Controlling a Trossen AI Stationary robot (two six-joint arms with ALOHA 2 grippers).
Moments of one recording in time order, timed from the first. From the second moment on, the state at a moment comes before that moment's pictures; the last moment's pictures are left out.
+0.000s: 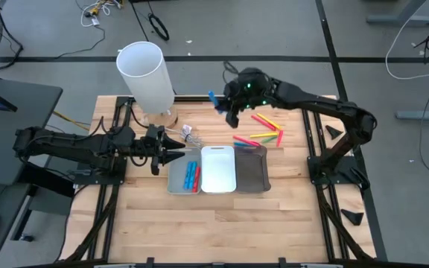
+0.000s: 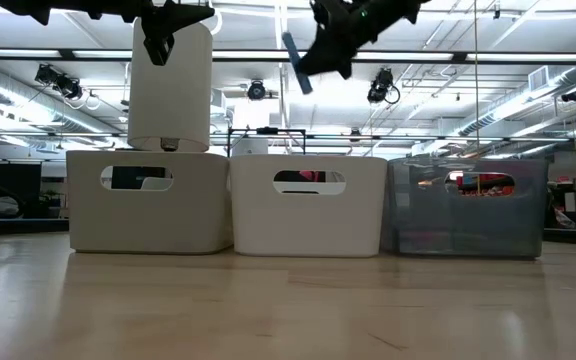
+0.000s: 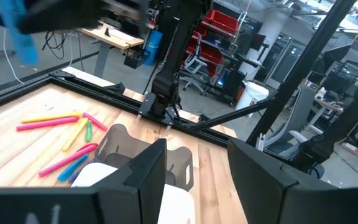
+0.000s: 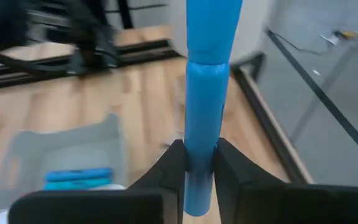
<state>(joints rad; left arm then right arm) -0.04 0.84 0.55 0.26 -0.06 -0.40 -0.38 1.61 1.52 -0.47 -0.20 -0.08</state>
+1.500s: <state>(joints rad) -0.04 0.87 0.56 0.28 -0.07 -0.42 0.08 1.61 1.52 -0.16 -0.06 0.23</state>
